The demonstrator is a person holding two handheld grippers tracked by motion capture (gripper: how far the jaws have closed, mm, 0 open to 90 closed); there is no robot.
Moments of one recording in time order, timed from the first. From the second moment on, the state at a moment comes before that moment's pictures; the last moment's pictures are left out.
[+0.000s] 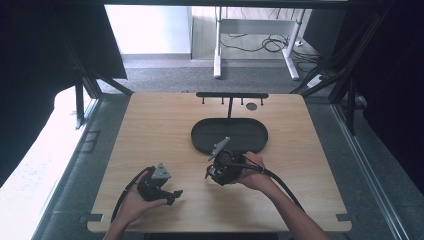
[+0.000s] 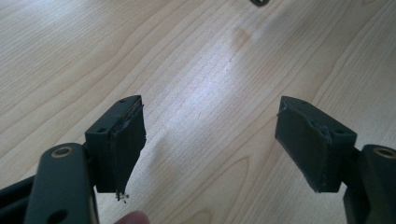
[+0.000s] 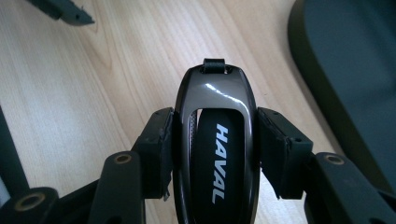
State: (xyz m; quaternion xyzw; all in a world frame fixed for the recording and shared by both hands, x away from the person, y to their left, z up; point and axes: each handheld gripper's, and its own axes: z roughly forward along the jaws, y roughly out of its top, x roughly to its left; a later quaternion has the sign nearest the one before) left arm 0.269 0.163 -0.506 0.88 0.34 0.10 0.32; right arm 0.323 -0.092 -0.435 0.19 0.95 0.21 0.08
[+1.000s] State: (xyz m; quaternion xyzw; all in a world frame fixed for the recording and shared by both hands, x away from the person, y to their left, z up) left arm 0.270 0.162 -0.507 0.88 0.34 0.10 0.32; right arm 0.346 -0.098 -0.416 0.20 0.95 0.24 0.09
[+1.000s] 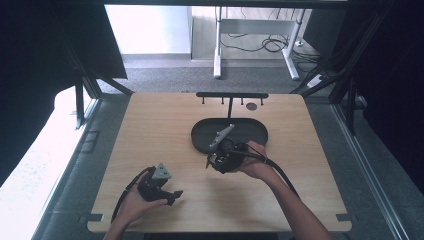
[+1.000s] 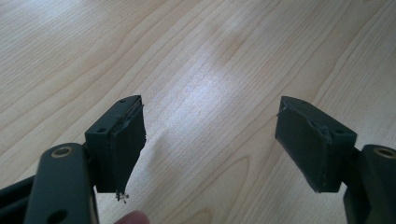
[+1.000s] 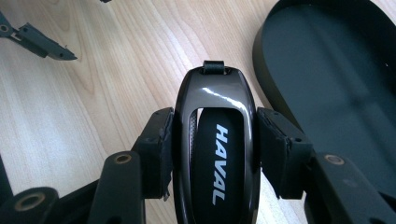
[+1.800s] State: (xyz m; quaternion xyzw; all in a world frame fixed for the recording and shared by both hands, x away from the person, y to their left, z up) left arm 0.270 0.159 -0.510 0.88 0.34 0.10 0.31; right arm 0.384 -0.117 -0.399 0.24 0.93 0.25 0.09
